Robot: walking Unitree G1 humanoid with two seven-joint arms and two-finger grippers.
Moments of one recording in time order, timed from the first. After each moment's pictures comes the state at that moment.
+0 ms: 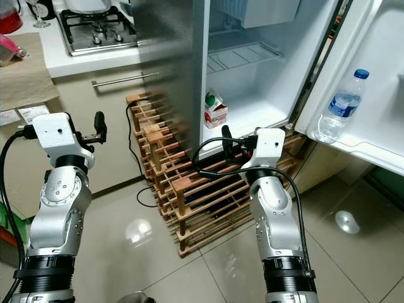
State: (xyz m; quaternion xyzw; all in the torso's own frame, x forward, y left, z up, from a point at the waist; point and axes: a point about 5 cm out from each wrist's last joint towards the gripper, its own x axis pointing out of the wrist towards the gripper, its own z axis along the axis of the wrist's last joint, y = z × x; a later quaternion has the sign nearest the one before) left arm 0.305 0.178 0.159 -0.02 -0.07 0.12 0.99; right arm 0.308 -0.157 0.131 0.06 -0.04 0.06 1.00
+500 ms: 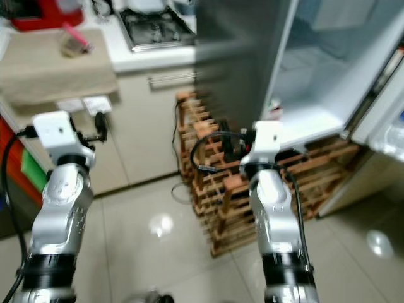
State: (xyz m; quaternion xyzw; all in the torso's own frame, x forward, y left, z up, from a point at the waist) left arm 0.309 0.178 0.155 -0.01 -0.05 0.12 0.99; right arm 0.313 -0.149 0.136 0.06 -0.04 0.08 0.99
